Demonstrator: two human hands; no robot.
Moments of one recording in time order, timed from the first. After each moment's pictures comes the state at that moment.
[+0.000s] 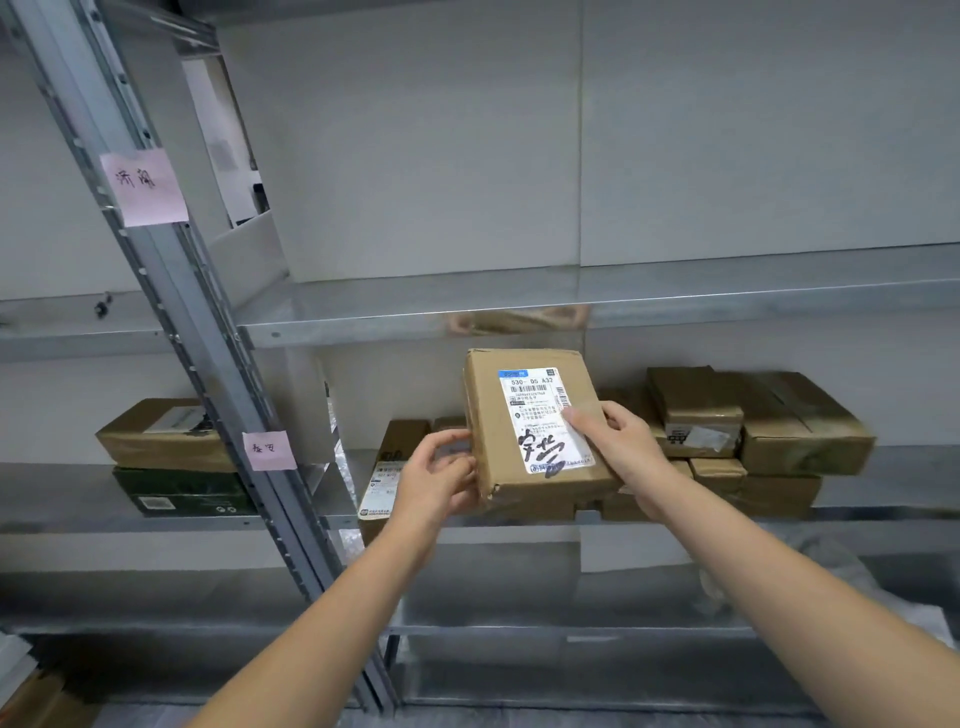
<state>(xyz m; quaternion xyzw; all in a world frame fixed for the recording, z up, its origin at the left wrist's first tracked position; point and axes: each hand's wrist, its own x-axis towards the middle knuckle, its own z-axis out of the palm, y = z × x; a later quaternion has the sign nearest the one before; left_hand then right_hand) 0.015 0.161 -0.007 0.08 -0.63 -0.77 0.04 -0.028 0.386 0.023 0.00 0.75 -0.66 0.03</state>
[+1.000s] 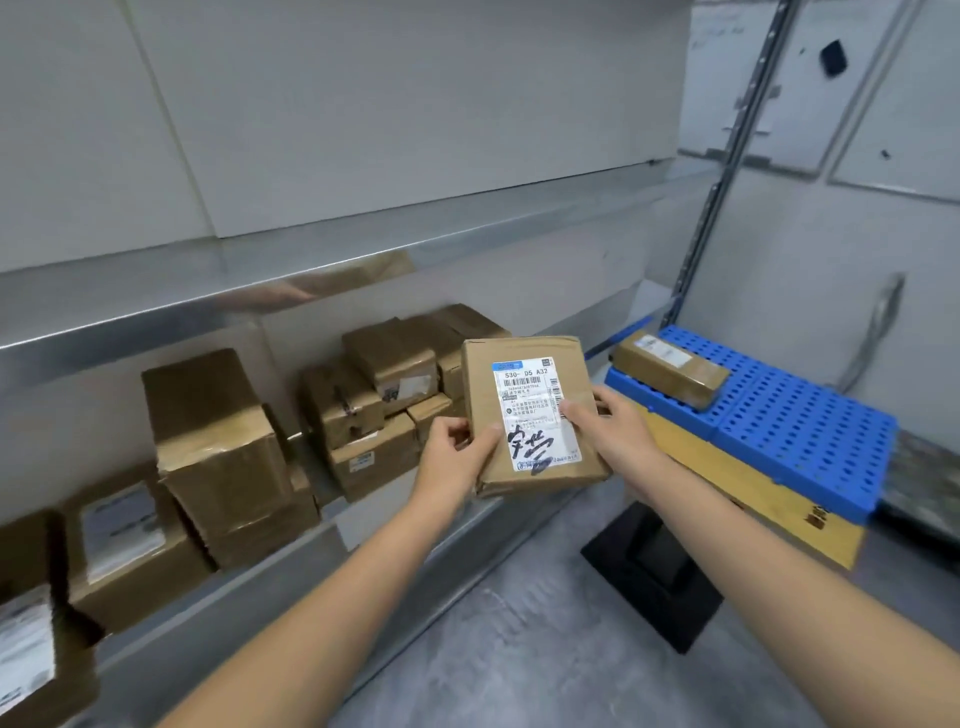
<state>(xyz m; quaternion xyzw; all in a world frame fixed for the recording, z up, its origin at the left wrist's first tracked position) 0.004 0.419 -0.027 -0.15 -0.72 -0.65 -0.20 0.104 0.581 0.013 0.33 0.75 -0.53 -0.21</state>
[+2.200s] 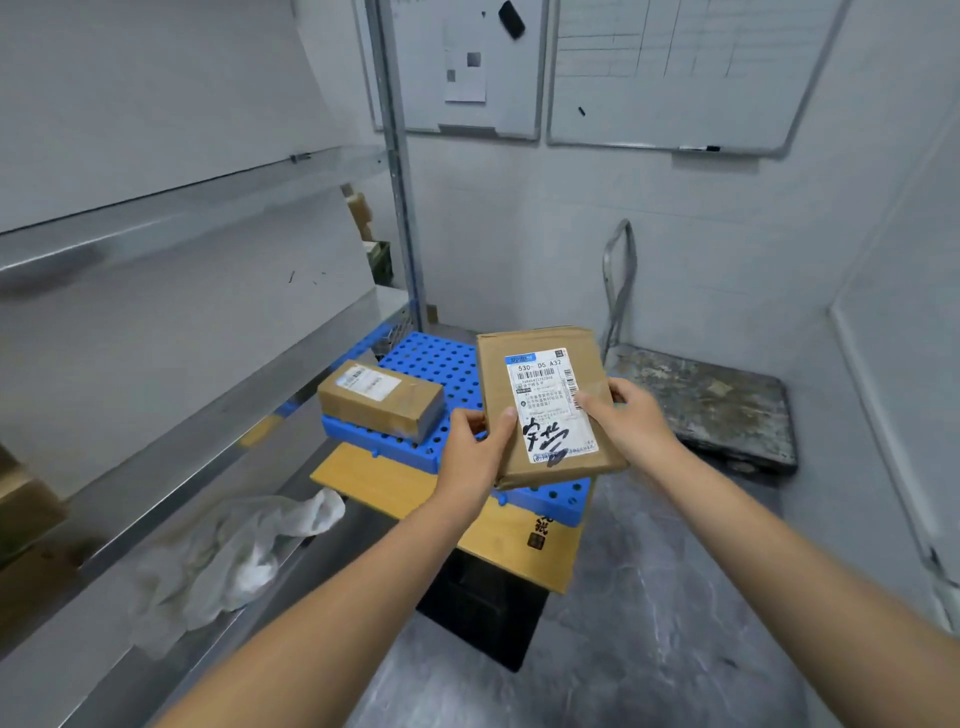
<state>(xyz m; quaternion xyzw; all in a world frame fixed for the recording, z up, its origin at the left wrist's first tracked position) 0.242 0.957 -0.040 -0.30 -0.69 -0.58 -0.31 0.393 1.069 -0.005 0.48 0.67 -0.46 -0.33</state>
